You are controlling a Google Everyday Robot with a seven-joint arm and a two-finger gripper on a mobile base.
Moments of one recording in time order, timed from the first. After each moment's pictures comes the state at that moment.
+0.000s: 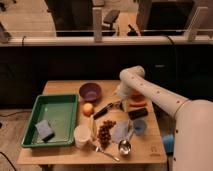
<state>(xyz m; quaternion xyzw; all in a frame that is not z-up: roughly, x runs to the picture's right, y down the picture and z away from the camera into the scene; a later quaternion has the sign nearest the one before) 0.082 0.080 0.906 -0.26 -0.19 -0.27 0.91</state>
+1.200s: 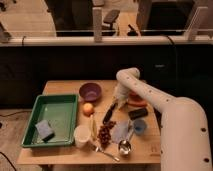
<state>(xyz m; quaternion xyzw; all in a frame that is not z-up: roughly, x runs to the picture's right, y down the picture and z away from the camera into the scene) 0.082 0.093 0.940 -0.30 -0.19 -0.26 0.90</state>
